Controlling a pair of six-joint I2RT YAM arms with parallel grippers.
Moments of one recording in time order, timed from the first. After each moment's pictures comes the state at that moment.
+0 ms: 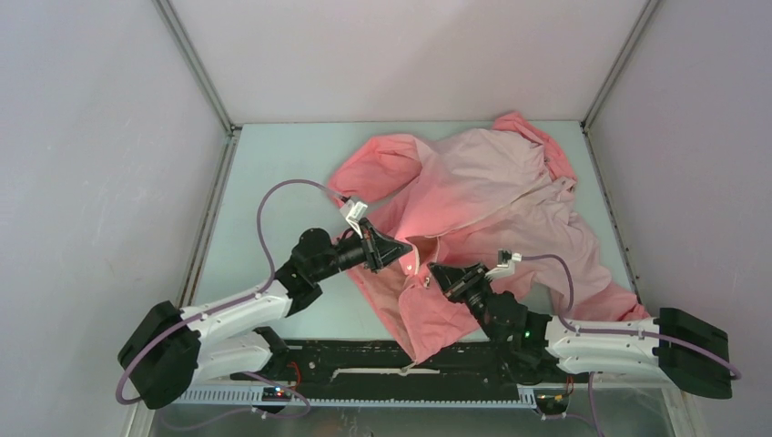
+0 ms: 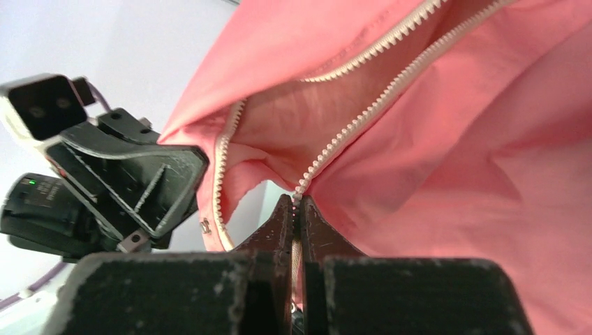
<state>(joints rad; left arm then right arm) -0.77 1.09 0.45 0.63 0.36 -0.61 1.24 0.87 0.11 0.68 0.72 1.20</state>
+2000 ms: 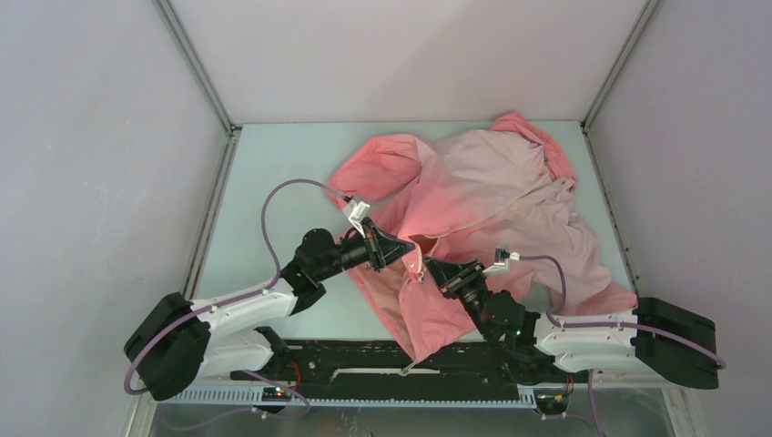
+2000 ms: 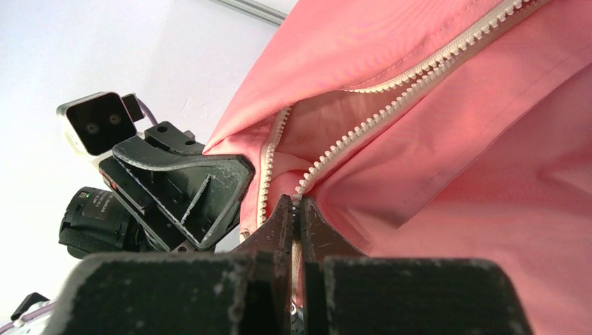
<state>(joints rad) -0.77 1.14 0.44 0.73 0.35 -0.61 1.24 1.02 0.12 0.96 0.74 1.18</state>
